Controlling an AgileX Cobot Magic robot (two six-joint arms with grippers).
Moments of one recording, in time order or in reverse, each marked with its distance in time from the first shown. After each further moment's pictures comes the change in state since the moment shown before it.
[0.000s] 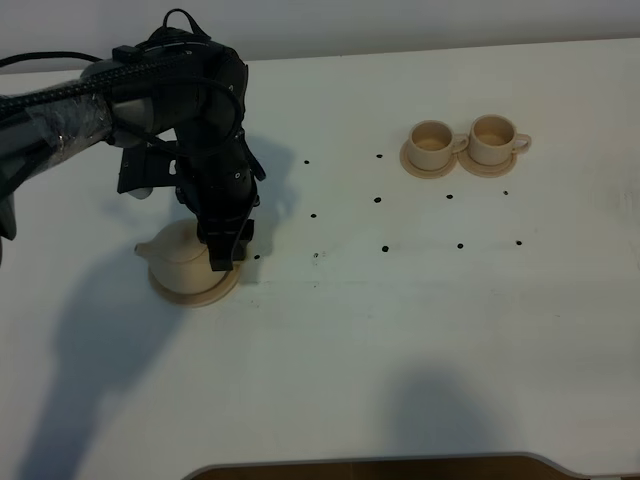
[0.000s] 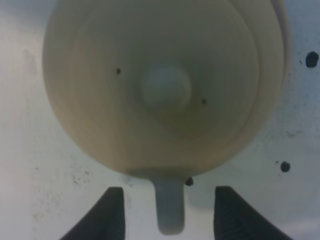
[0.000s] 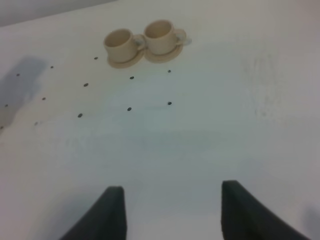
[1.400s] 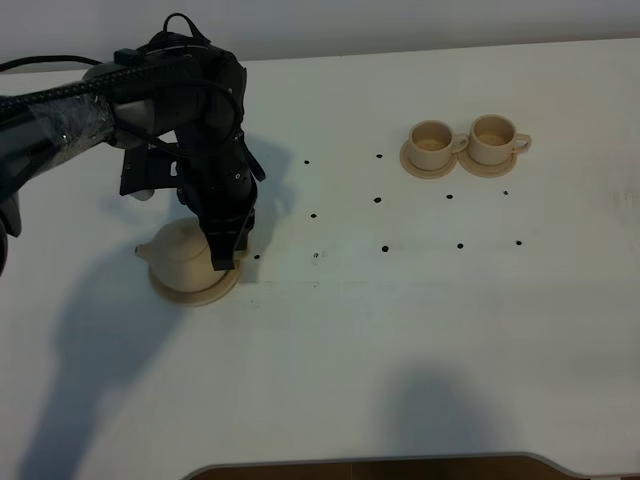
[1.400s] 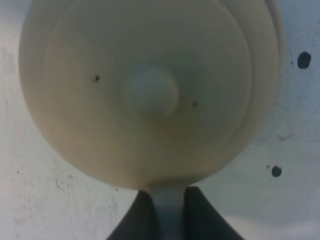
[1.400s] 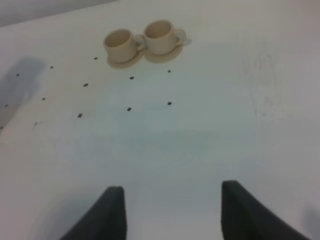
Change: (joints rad) left arm 0.013 0.017 0.000 -0.002 -0.029 0.000; right arm 0.000 0.000 0.000 -0.001 0.000 0.000
